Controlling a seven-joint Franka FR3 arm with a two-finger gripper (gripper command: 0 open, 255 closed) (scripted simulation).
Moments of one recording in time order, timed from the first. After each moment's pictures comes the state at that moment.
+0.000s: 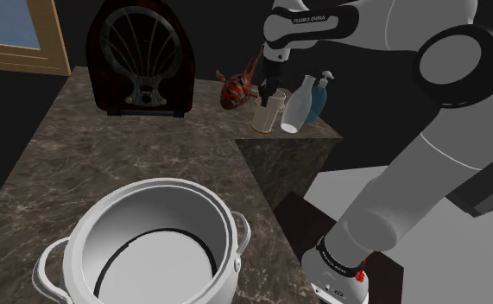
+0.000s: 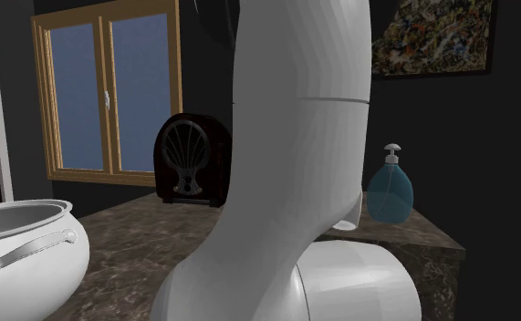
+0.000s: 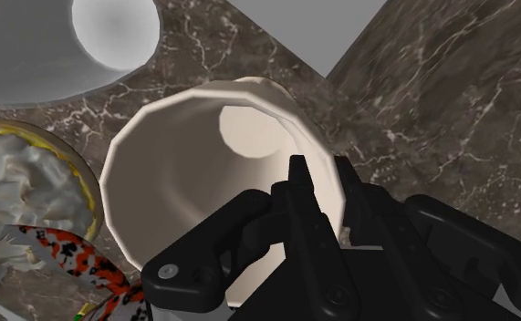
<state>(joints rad) -0.10 -0.07 -0.24 -1.95 -0.10 1.83 -0.36</state>
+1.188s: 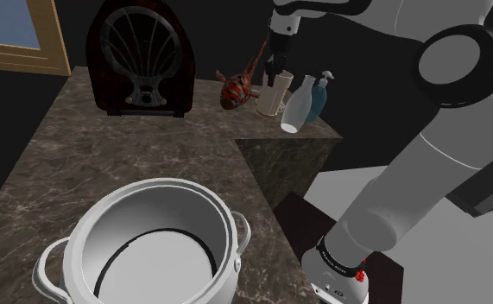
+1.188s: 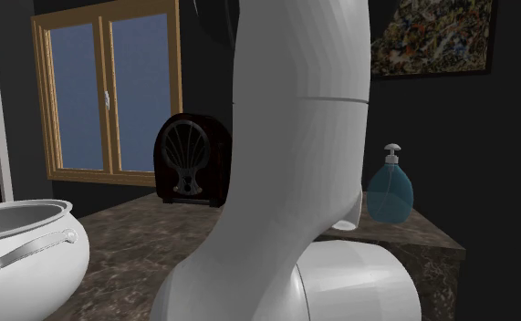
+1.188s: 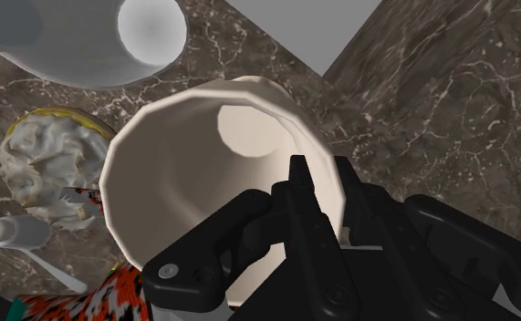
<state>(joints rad) -0.10 -0.07 -0.23 -1.73 -0.10 1.61 -0.37</state>
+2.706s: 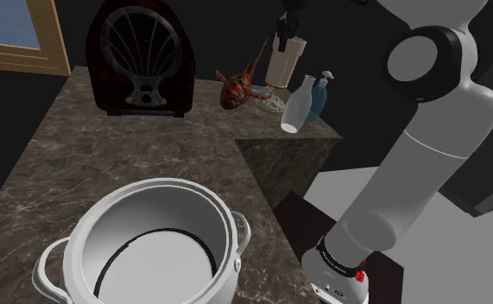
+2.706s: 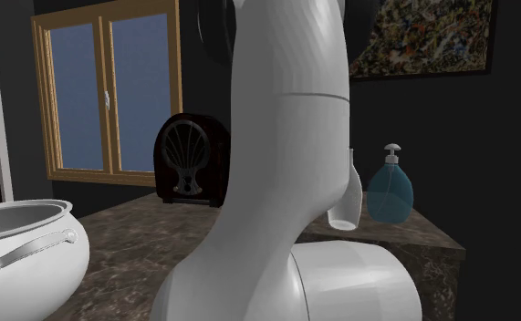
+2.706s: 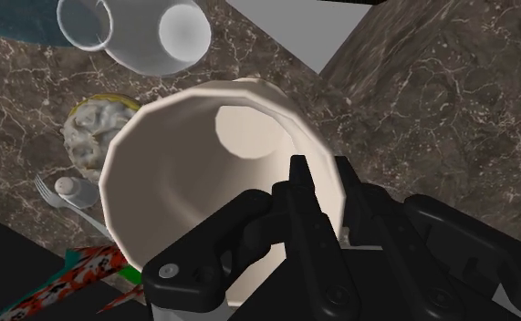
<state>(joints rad) -0.11 0.06 -0.24 -1.25 -0.07 1.26 -0.42</state>
